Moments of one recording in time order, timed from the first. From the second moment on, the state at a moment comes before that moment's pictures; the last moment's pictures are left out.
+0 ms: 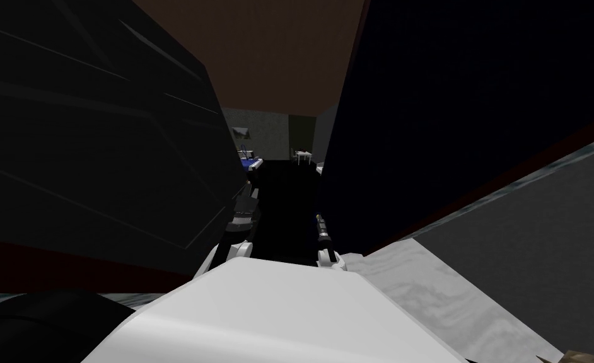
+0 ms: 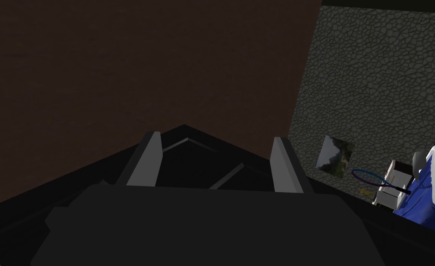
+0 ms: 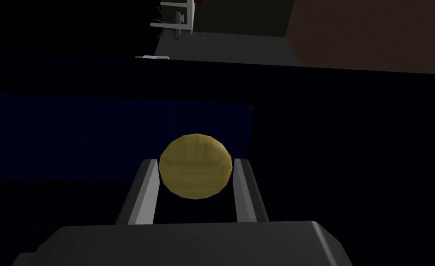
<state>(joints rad) -0.13 -0.03 0.06 -0.66 -0.07 -0.79 0.05</state>
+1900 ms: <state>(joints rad) -0.13 -0.05 -0.04 -0.66 -0.14 -0.78 0.07</state>
